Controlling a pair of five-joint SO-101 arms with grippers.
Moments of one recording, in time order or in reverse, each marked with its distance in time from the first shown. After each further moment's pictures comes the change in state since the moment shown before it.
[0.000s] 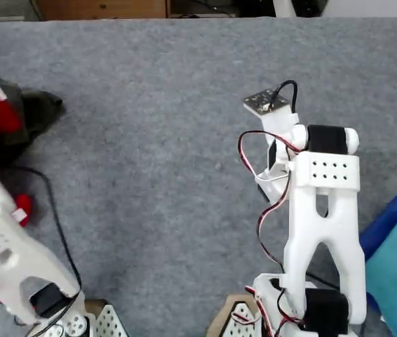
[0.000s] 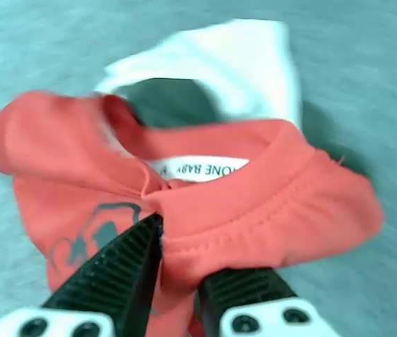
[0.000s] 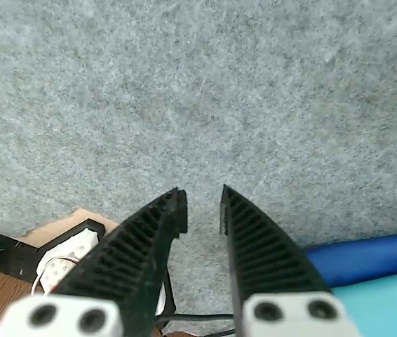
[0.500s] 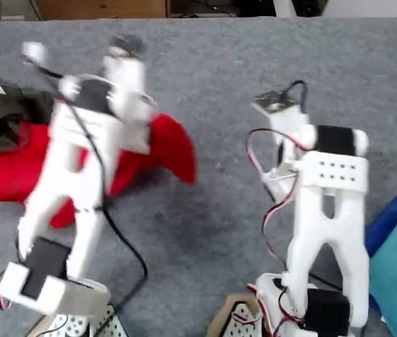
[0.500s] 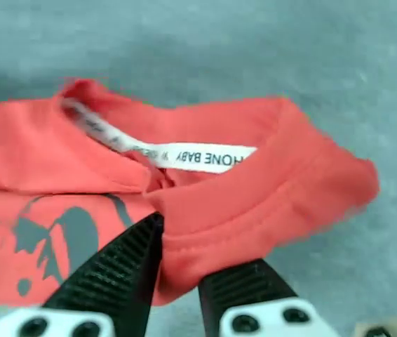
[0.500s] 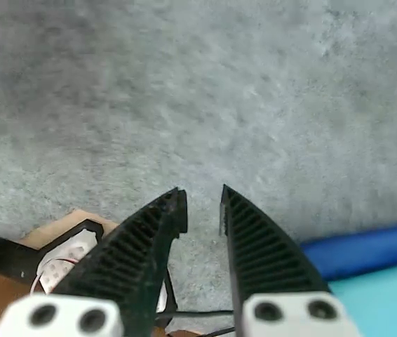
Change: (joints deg) left arm 54.2 -34.5 62.7 -8.6 9.6; right arm 5.0 0.0 0.0 0.0 0.0
